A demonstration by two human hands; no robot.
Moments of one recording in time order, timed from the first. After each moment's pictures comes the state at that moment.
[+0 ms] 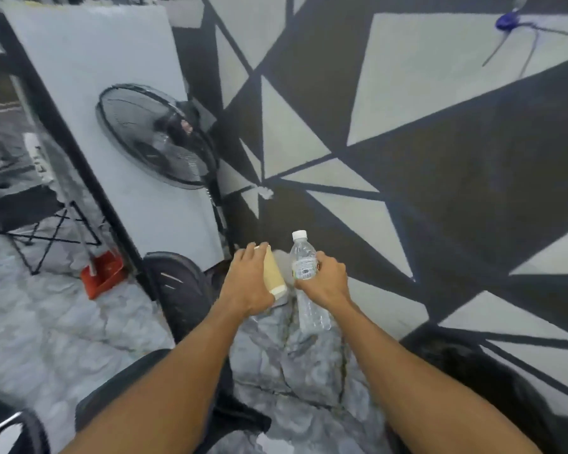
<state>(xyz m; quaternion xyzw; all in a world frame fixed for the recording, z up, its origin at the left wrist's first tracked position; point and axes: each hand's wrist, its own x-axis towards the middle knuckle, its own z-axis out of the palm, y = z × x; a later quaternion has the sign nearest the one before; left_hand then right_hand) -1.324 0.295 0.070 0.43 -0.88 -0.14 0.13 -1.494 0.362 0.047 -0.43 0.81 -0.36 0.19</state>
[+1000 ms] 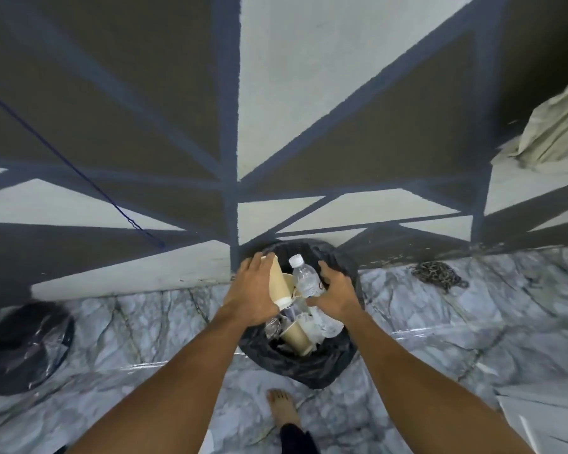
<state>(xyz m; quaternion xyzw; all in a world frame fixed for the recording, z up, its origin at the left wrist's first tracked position) -1.797 0.527 -0.116 0.05 -0.97 -0.20 -0.13 -1.851 0.728 -0.161 -0.02 0.89 -0.37 0.27</state>
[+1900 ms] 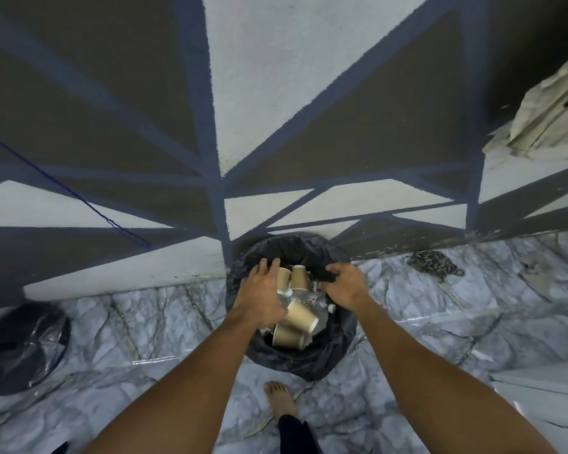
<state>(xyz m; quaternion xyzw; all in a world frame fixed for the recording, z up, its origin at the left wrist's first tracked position) -1.806 0.565 -0.139 0.05 -0.96 -0.18 -0.21 -1.874 0.765 -0.165 0.06 0.90 -0.33 0.27</state>
